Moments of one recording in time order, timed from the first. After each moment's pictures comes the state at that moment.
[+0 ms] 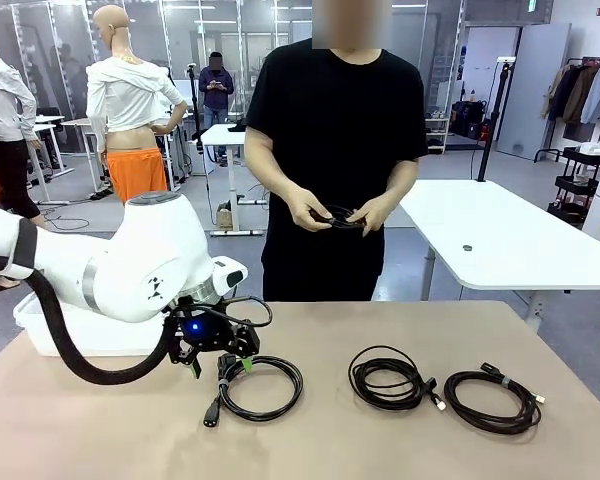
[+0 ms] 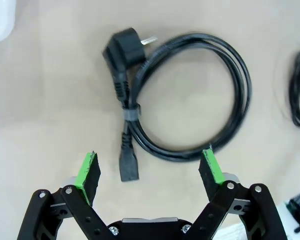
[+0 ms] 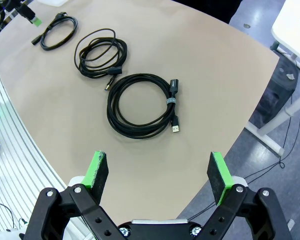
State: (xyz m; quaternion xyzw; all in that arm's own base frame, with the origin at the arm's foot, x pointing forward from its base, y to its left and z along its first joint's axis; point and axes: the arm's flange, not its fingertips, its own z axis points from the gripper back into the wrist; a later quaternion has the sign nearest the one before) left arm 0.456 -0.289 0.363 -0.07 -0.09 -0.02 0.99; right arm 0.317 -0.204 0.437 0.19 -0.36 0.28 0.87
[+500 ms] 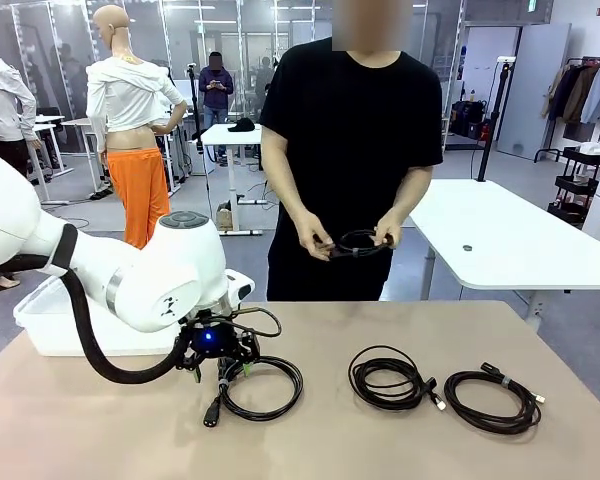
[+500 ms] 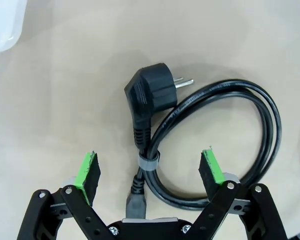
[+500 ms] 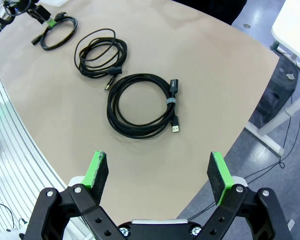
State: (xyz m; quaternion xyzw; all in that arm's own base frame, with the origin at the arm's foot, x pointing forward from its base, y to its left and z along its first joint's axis) left arm 0.484 -0.297 0.324 -0.03 -0.09 0.03 0.99; right arm 0.317 -0.204 0.437 0.19 -0.36 0.28 0.87
